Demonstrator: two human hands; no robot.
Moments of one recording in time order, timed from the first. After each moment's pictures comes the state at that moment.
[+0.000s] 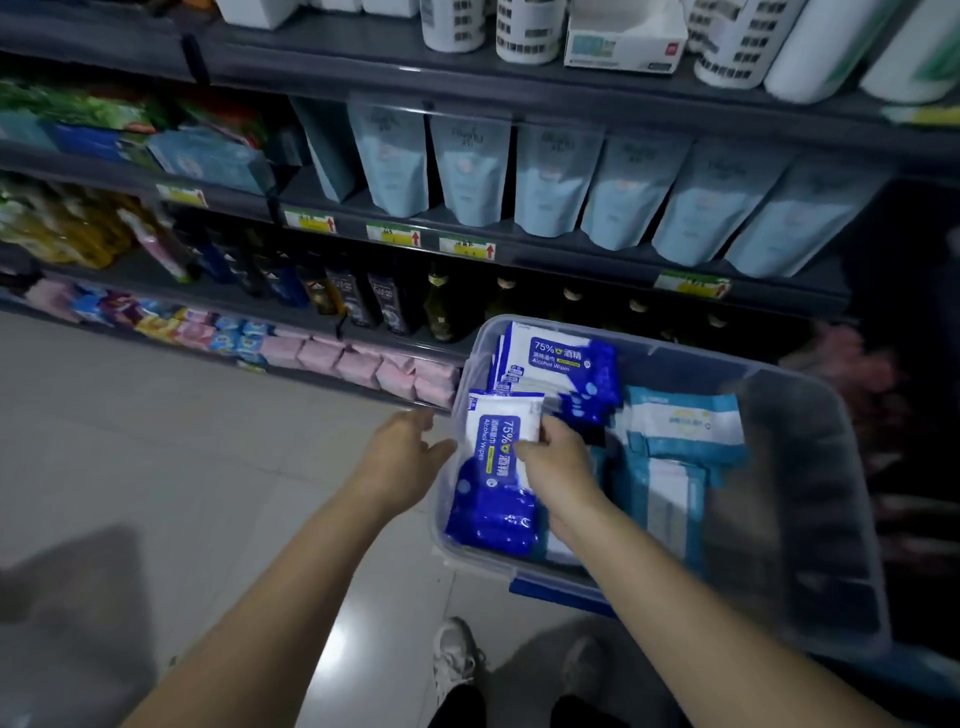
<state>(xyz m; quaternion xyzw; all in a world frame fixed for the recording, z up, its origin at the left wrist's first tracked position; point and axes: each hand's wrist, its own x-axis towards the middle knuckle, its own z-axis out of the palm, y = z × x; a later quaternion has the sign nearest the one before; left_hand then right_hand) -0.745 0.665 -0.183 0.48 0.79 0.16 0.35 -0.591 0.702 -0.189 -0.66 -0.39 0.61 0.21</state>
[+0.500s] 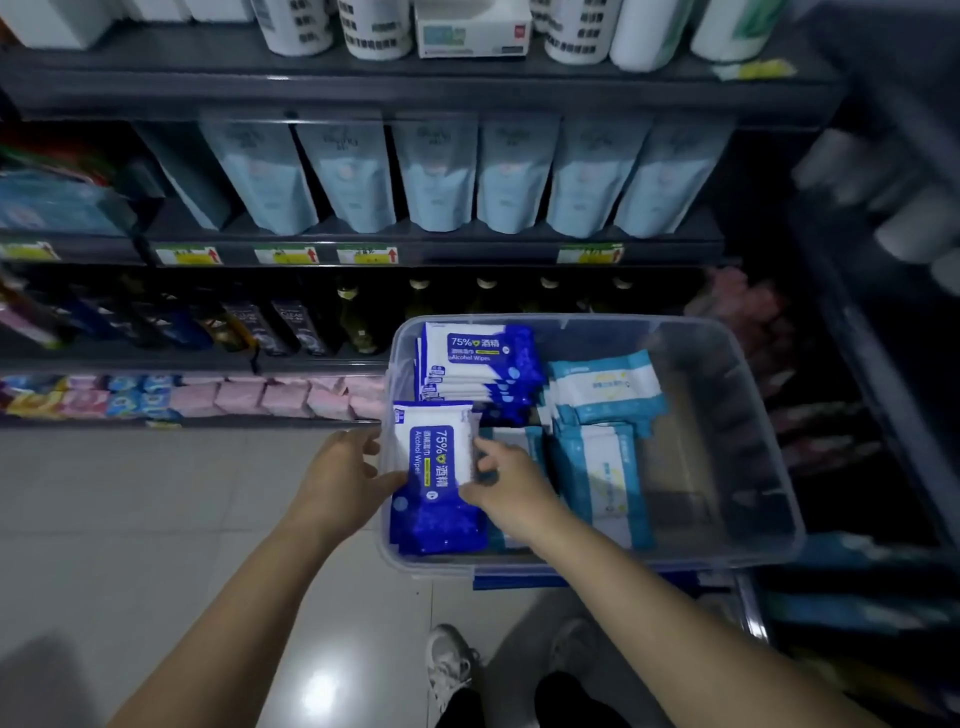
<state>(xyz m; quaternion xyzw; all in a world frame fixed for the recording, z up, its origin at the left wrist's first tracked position) -0.742 0.673 -0.193 0.52 0.76 0.12 0.36 -0.562 0.679 -0.187 -0.61 -0.57 0.54 0.13</state>
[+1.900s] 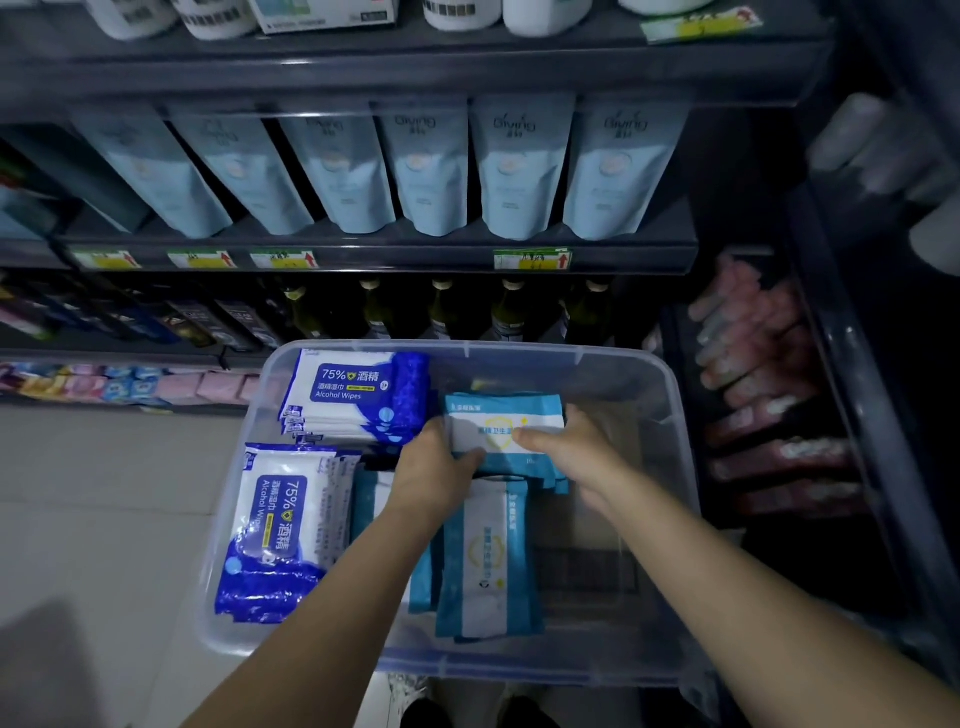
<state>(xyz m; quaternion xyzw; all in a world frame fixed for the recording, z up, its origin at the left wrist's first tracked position) -0.534 0.764 -0.218 0.45 0.78 0.15 0.41 -0.384 0.805 -0.235 -0.63 -0.36 0.64 0.23</state>
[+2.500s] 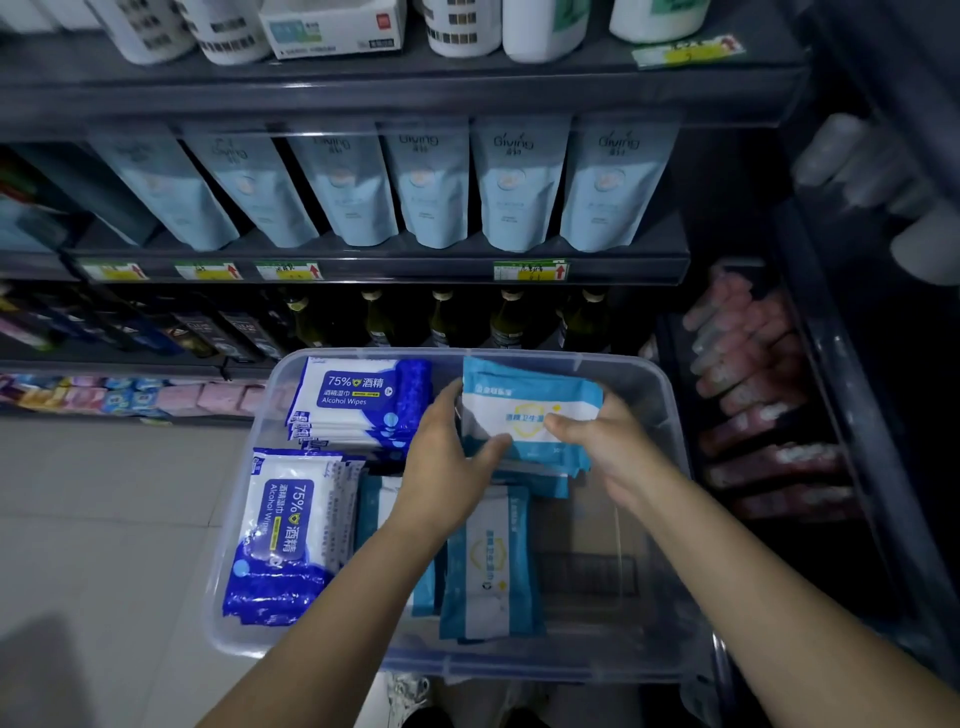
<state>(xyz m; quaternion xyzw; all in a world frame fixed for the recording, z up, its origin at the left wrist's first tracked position) -0.528 0.754 -0.195 0.52 0.67 0.35 0.40 -0.370 0.803 -0.201 -0.58 -0.34 0.66 0.34</state>
